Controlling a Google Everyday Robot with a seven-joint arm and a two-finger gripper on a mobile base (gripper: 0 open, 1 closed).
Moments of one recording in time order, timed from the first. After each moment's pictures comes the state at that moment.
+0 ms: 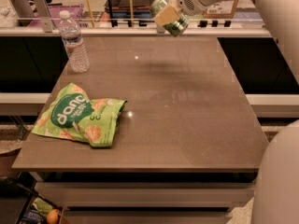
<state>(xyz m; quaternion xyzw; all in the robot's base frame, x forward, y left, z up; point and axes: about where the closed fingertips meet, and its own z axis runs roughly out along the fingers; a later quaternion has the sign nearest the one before) 0.761 -0.059 0.989 -0.46 0.75 0.10 0.46</state>
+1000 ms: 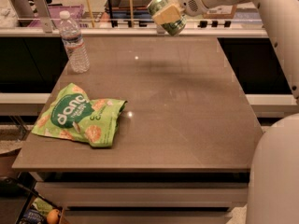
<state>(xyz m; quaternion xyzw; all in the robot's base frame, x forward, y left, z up) 0.766 -0.053 0.993 -0.49 0.71 0.15 0.49</state>
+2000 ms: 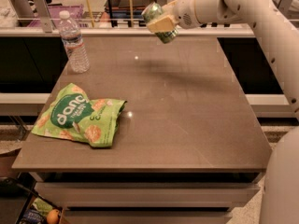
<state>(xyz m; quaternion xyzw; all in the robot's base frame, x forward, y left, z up) 0.768 -0.038 0.969 -0.48 0.68 0.18 0.52</state>
